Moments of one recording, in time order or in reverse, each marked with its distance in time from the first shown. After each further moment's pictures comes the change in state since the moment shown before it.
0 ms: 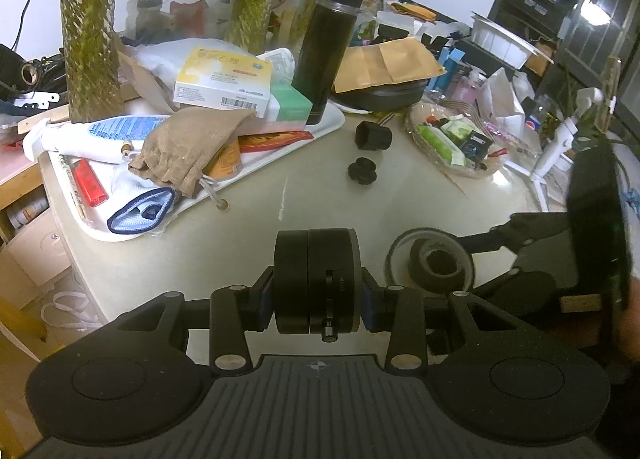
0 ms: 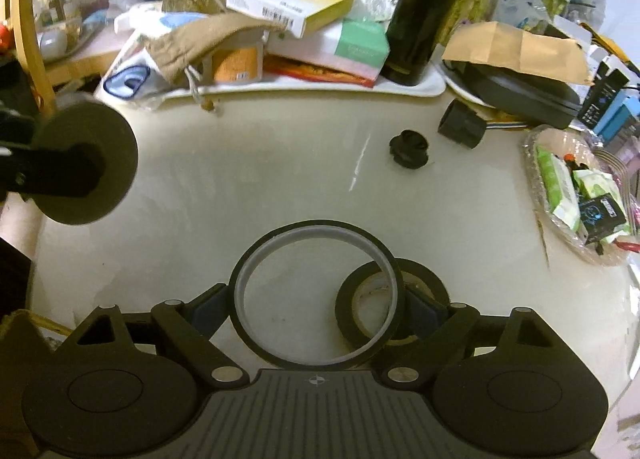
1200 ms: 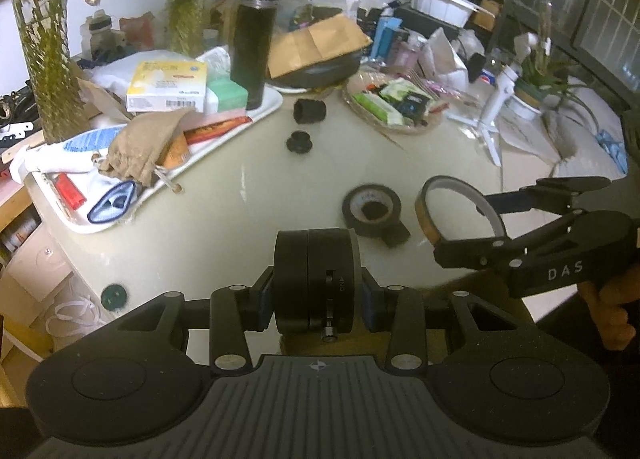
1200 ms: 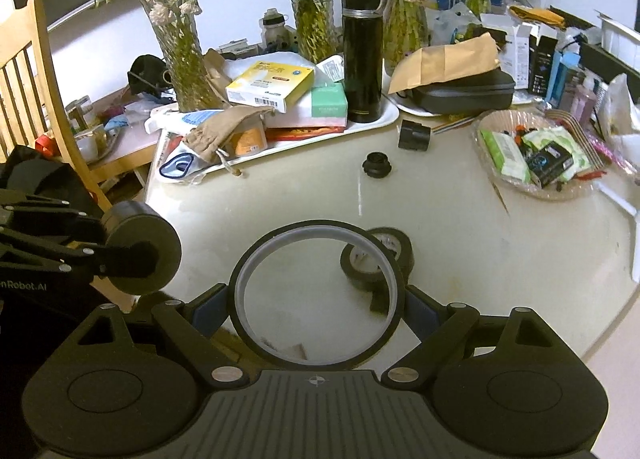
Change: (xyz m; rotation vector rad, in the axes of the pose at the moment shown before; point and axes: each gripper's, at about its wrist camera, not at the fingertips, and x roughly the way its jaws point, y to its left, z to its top) left arm -0.046 -0.052 -0.022 0.150 0.066 -0.052; right arm -0.122 -0.025 -0.067 0.247 -0.185 0.117
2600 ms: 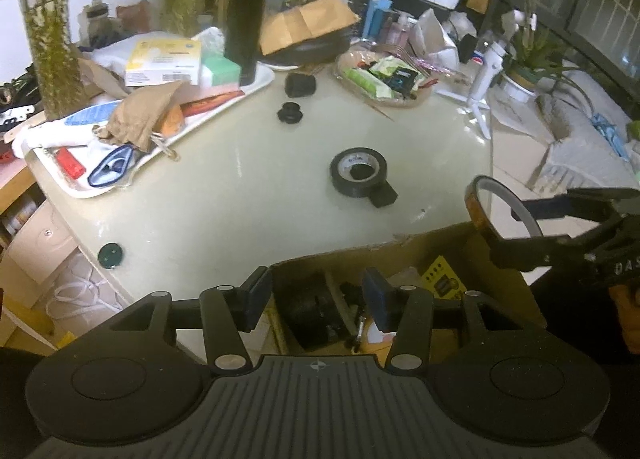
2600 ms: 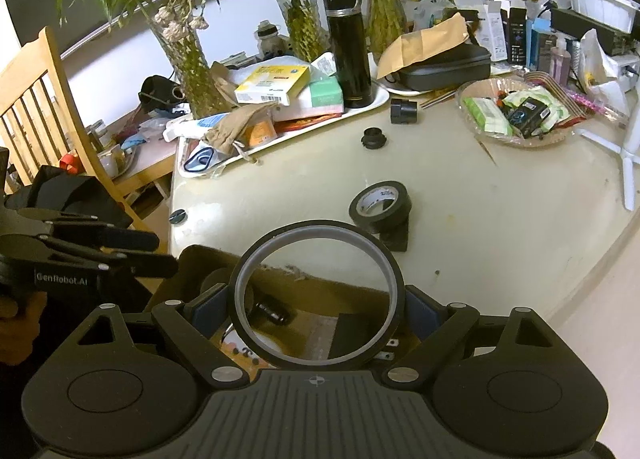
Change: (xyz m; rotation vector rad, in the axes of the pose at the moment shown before) left arm -0.014 -0.011 -0.030 0.003 0.030 0.003; right arm -0.053 -0.006 -0.055 0.106 -0.025 0.062
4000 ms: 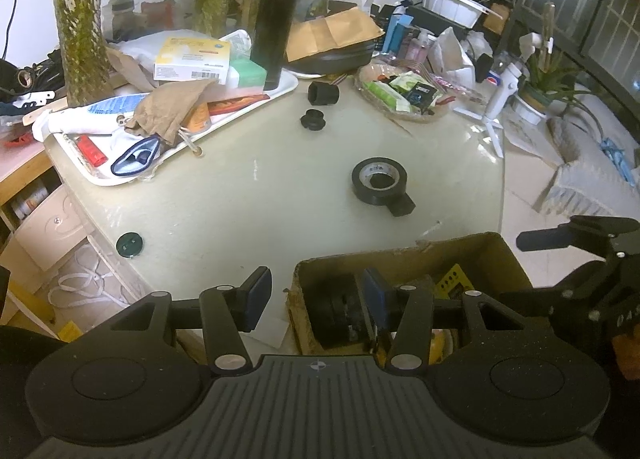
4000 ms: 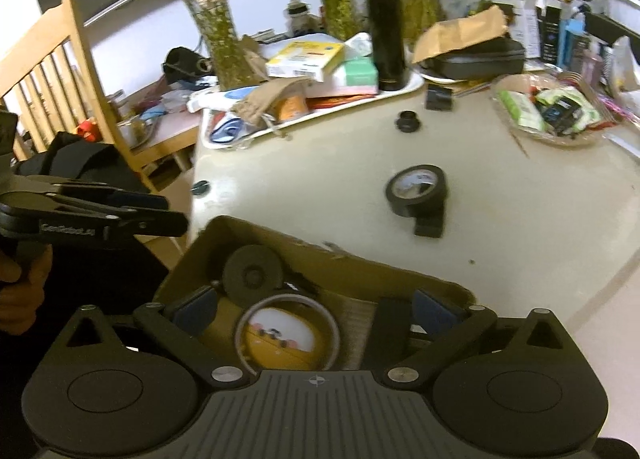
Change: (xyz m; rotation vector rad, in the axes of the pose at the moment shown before) left arm -0.007 0.019 -0.007 -0.054 -0.034 0.010; right arm 0.014 0.020 -0.008 -0.060 0.050 0.030
